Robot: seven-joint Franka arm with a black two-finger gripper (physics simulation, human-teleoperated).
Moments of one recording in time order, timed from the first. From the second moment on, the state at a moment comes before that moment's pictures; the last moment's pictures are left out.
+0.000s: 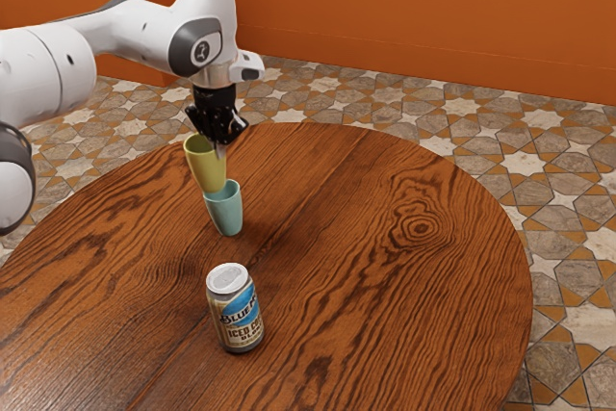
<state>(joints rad) 0.05 0.48 -0.03 -1.35 0.17 1.80 -0.01</state>
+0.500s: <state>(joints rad) 0.06 0.56 -0.04 -1.29 0.18 1.80 0.00</state>
